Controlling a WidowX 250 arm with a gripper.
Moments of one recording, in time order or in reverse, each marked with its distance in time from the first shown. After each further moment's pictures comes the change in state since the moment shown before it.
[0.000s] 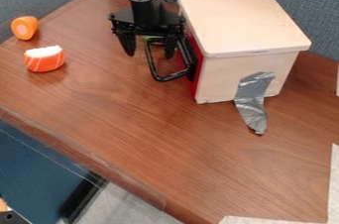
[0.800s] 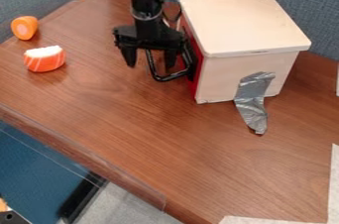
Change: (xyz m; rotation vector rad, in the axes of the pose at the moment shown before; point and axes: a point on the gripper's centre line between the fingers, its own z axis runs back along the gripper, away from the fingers) arm -0.005 0.007 -0.027 0.042 0.002 0.005
